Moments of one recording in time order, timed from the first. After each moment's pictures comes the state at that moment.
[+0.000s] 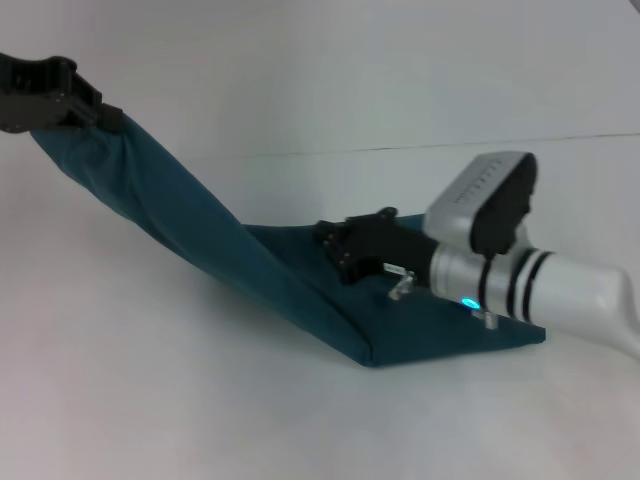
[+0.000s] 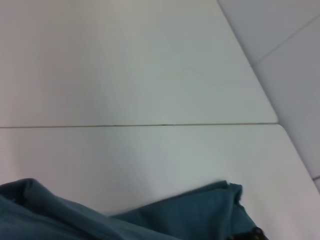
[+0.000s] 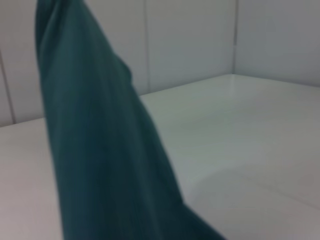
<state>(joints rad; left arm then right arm) -1.00 -1.81 0.50 0.86 2.53 1.74 -2.65 0.84 2.12 -1.11 -0.10 -1.20 -0.85 0.82</state>
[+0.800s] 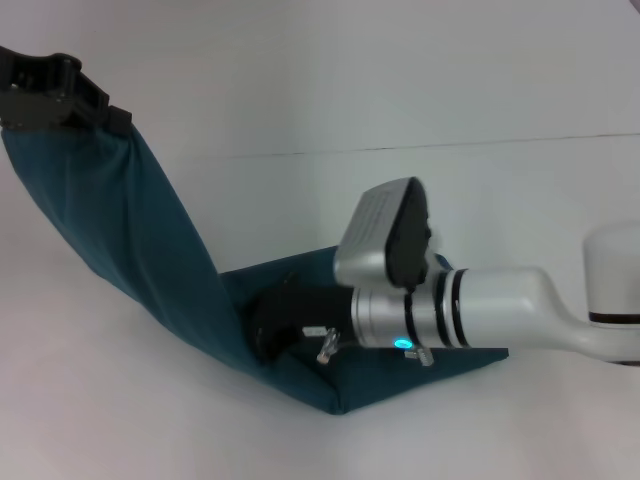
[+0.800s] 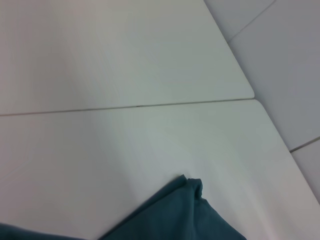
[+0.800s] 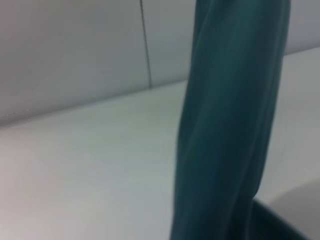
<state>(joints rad) -1.02 -1.80 0.51 0.88 2.51 1.84 -2.64 1.06 2.12 -0.92 0.15 -1.58 -0.94 0.90</state>
